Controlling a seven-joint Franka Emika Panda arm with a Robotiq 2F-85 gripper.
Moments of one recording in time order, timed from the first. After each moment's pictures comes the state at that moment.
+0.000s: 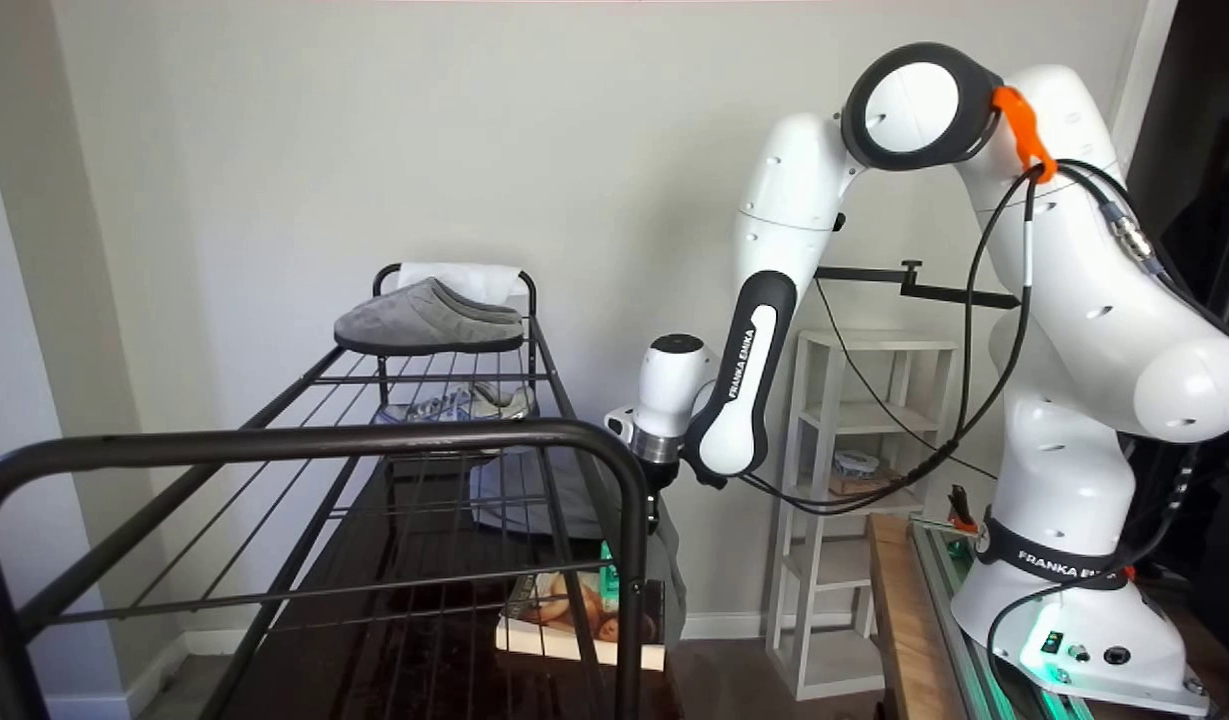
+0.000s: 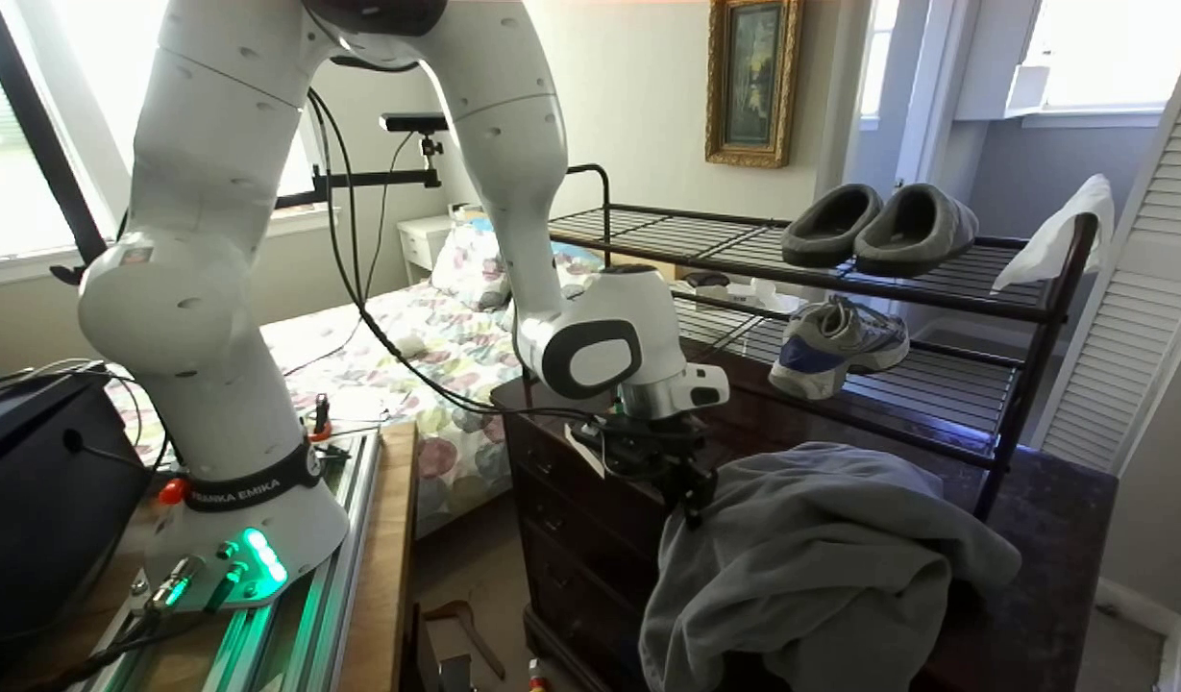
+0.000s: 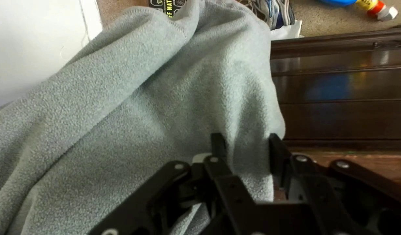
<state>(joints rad) 0.25 0.50 -0.34 -2.46 -0.19 3.13 -0.25</state>
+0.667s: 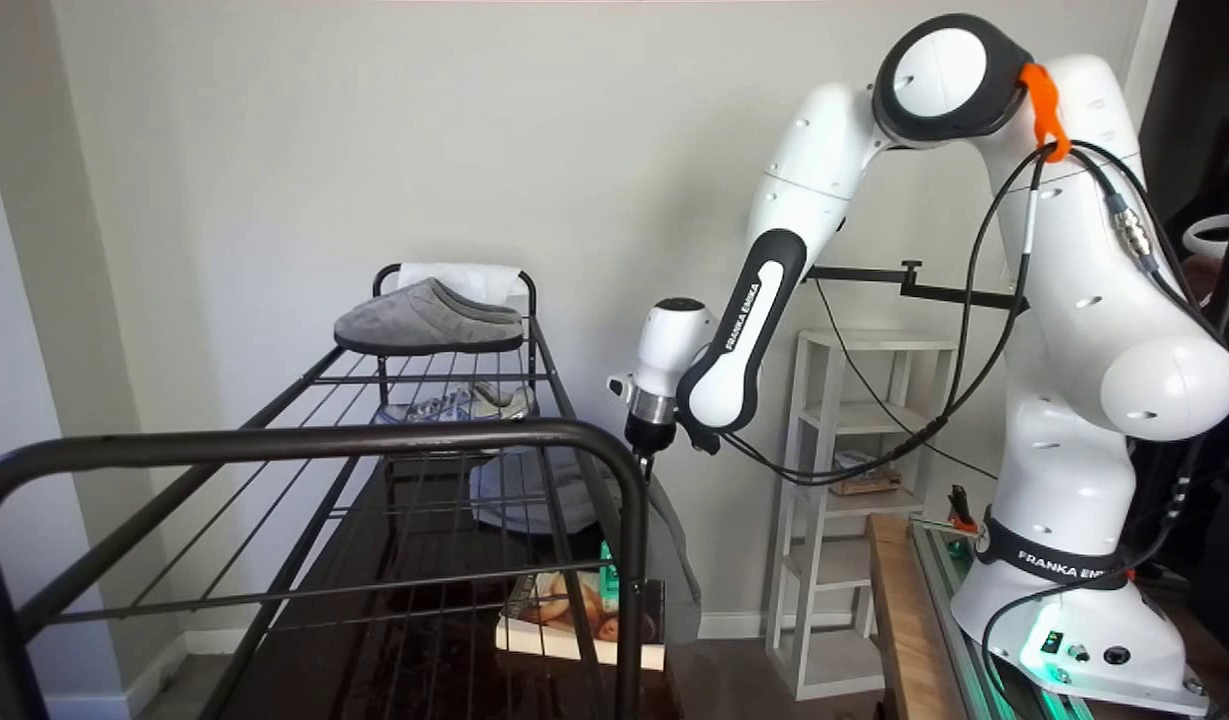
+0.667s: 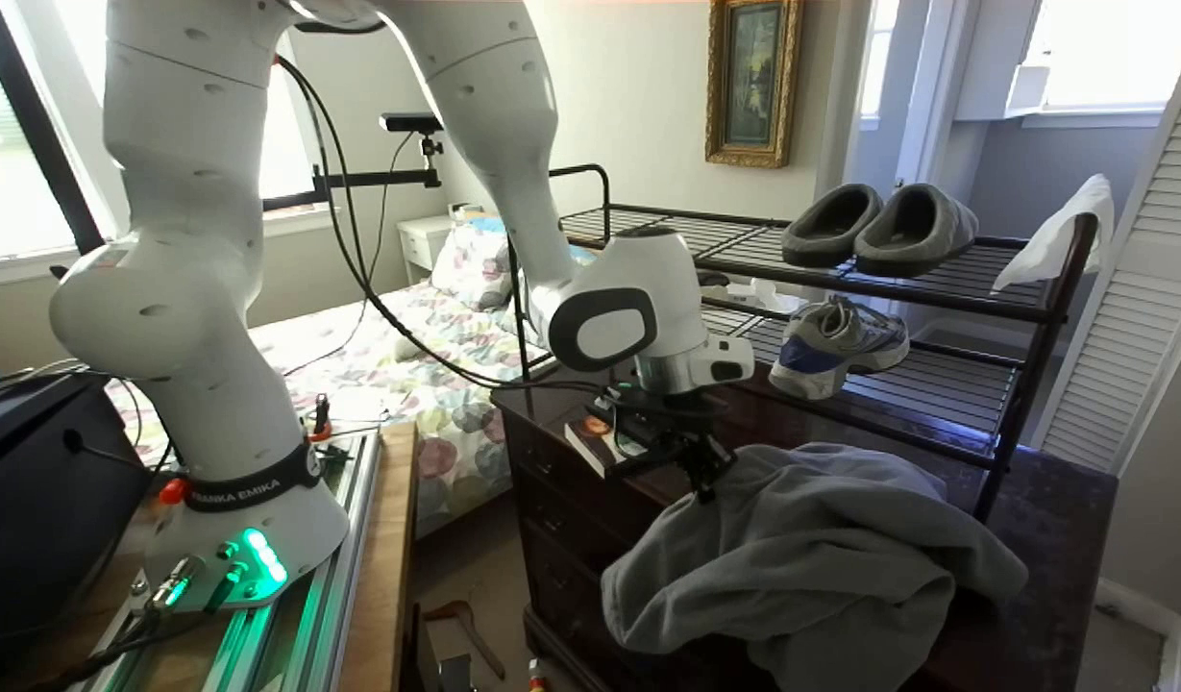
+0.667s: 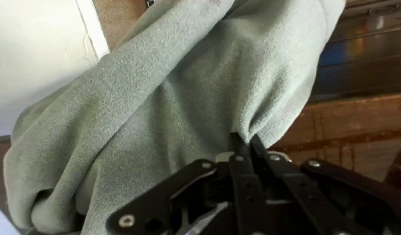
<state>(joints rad) 0.06 0.36 -0.22 -2.46 -0.19 3.04 -0.25</state>
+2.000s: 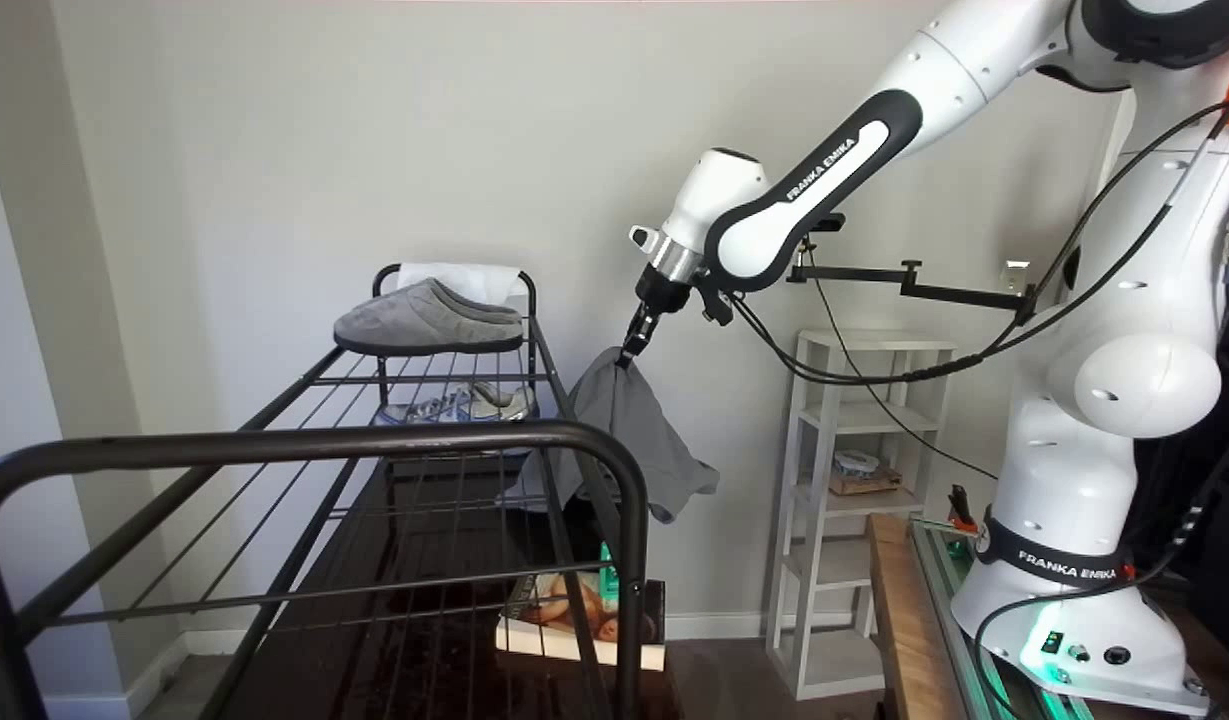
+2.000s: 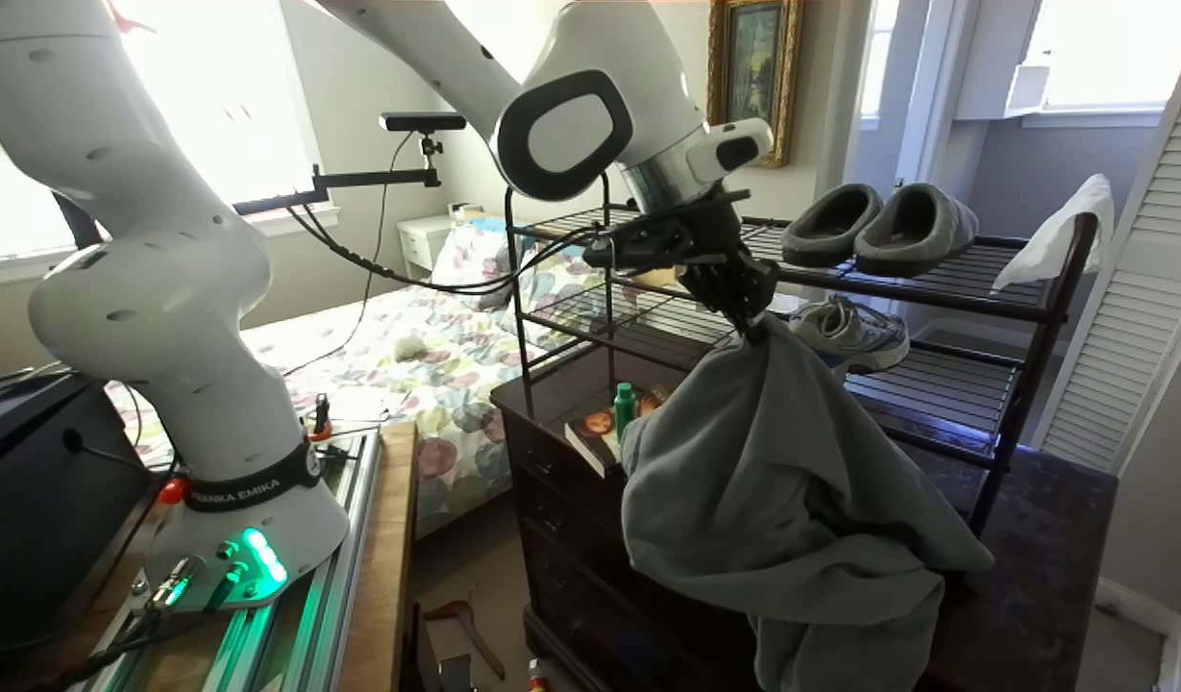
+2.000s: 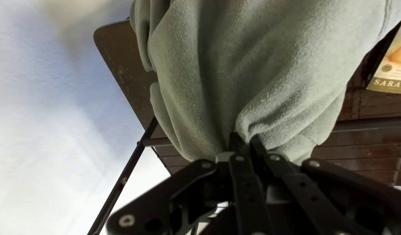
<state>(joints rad) -0.08 -0.16 -0.11 -2.51 -0.18 2.86 -0.32</state>
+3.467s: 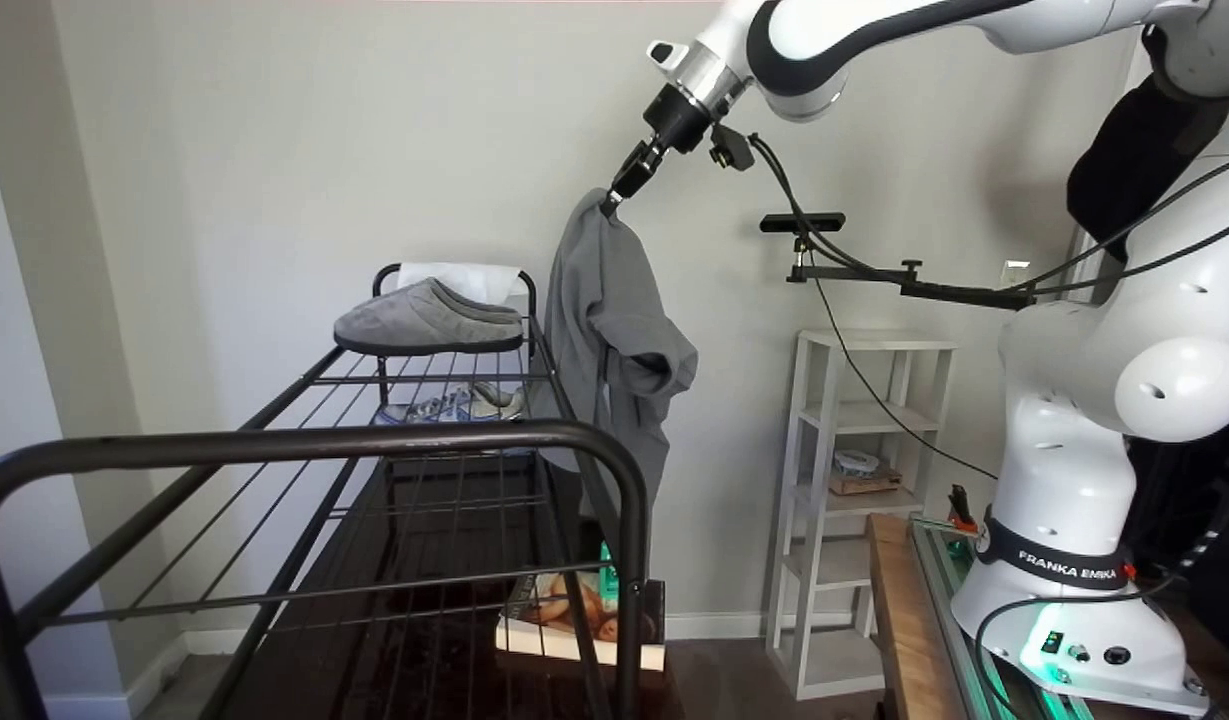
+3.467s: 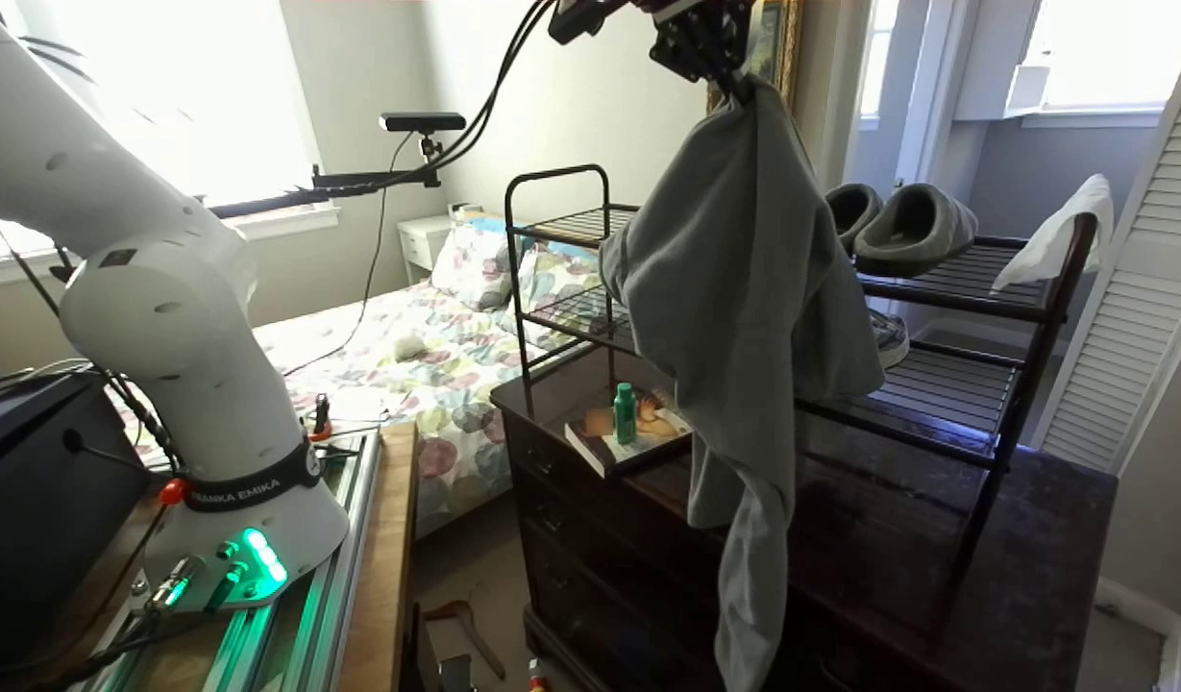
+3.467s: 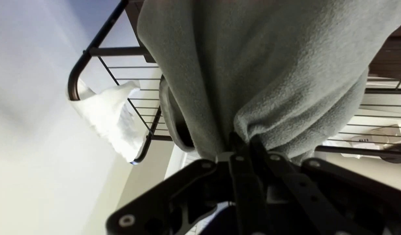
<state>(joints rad) 0.14 -0.47 -0.19 -2.29 -0.01 2.52 -0.49</state>
